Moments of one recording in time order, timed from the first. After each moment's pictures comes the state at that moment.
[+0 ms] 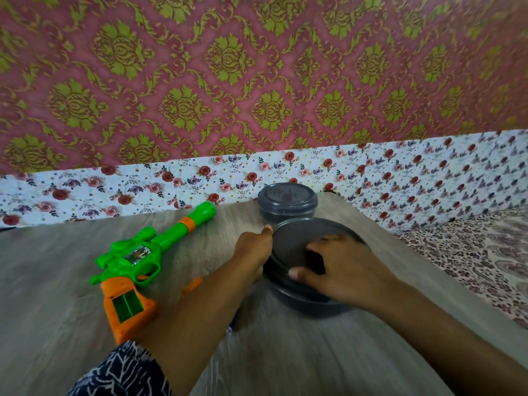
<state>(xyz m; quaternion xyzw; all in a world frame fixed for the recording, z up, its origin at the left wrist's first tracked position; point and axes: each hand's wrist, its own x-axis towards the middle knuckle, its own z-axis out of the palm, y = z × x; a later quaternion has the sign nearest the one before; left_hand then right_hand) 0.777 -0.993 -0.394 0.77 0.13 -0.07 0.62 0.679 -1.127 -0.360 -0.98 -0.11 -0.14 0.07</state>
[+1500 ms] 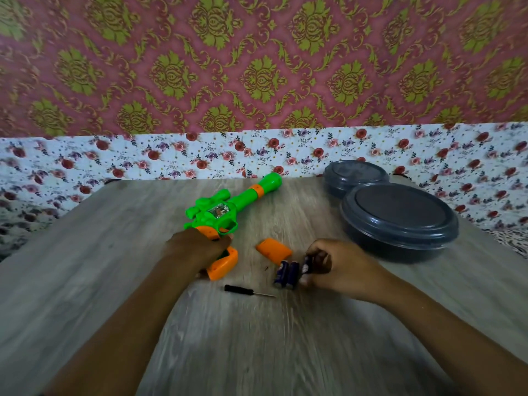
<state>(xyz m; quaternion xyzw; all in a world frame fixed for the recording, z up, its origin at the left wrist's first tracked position) 0.701 -0.788 -0.401 0.96 0.18 -0.02 0.21 0.682 -1.043 -0.399 -0.94 -0.19 0.03 0.28</state>
